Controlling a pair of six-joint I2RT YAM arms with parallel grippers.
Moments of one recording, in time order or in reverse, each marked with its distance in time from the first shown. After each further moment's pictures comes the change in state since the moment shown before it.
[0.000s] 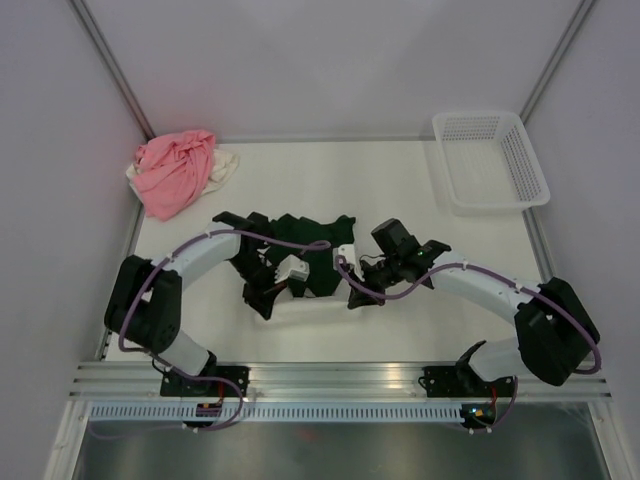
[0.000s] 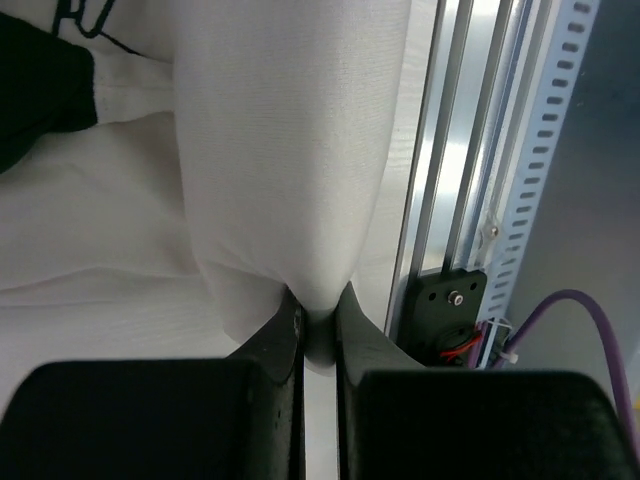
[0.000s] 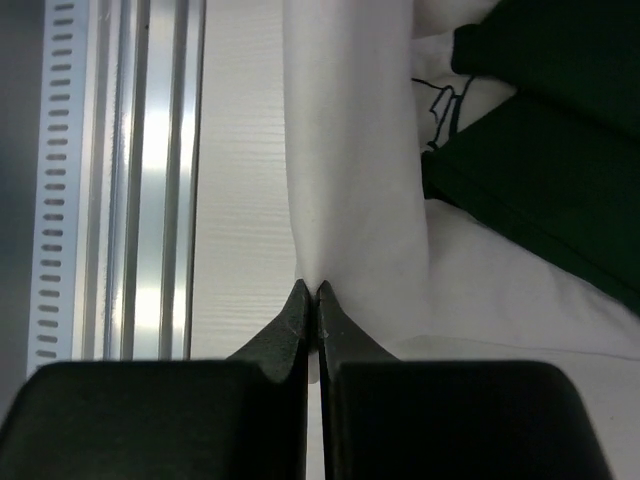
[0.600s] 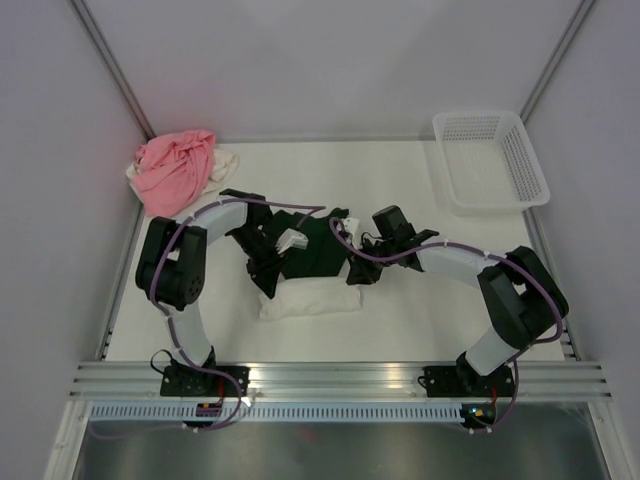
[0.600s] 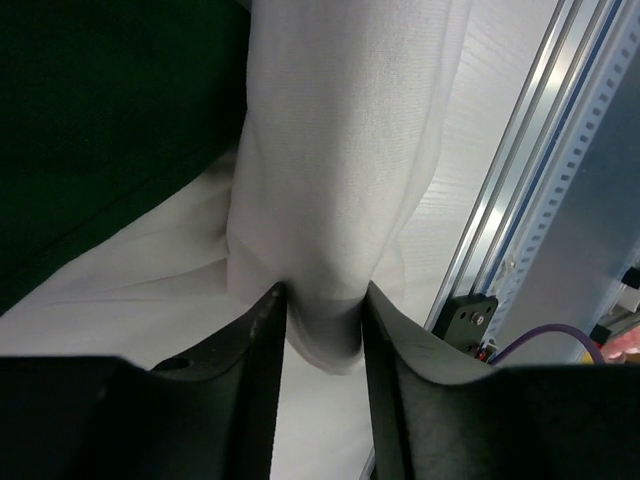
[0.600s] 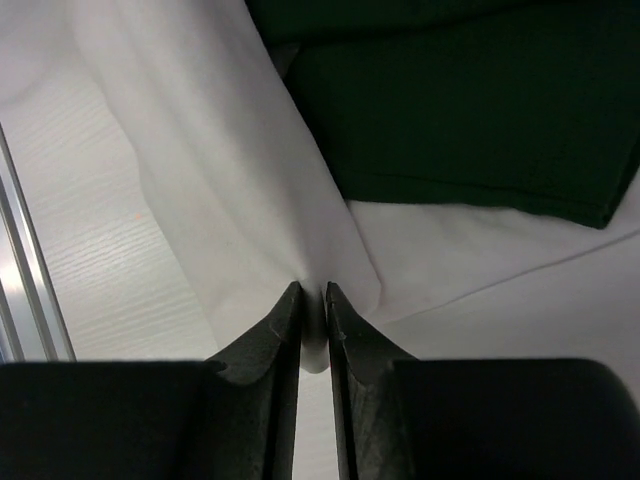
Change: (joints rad) left arm 0.148 0.365 0.257 -0.030 0.033 -0.067; right arm -0.145 0.240 0.027 0.275 0.111 0.286
